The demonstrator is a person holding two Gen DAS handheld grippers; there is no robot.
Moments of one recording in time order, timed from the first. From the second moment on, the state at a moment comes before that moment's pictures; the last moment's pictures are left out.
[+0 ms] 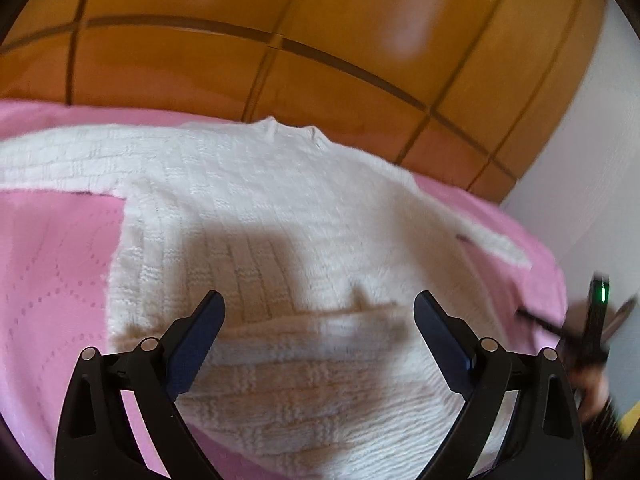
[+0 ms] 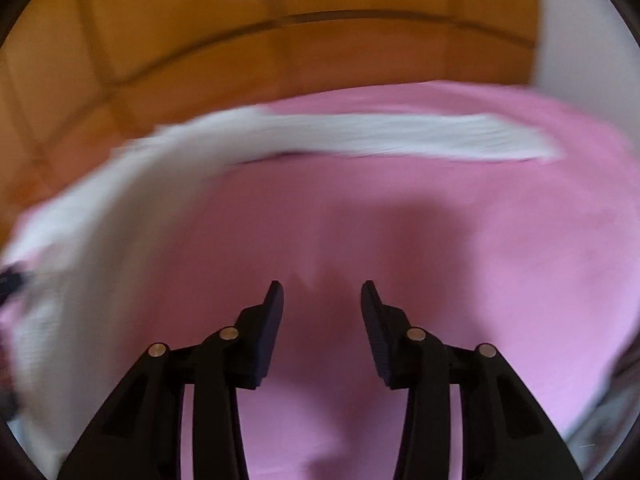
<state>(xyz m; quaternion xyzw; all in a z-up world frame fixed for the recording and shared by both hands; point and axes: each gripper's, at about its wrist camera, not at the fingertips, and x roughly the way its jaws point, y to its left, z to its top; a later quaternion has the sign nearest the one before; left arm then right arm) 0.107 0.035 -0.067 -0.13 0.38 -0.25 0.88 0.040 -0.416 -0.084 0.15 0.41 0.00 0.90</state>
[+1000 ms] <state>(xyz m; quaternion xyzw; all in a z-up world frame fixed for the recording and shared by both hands) 0.105 0.012 -0.090 -0.08 0.46 -0.31 0.83 -0.009 -0.363 -0.120 0.36 0.41 0.12 0.83</state>
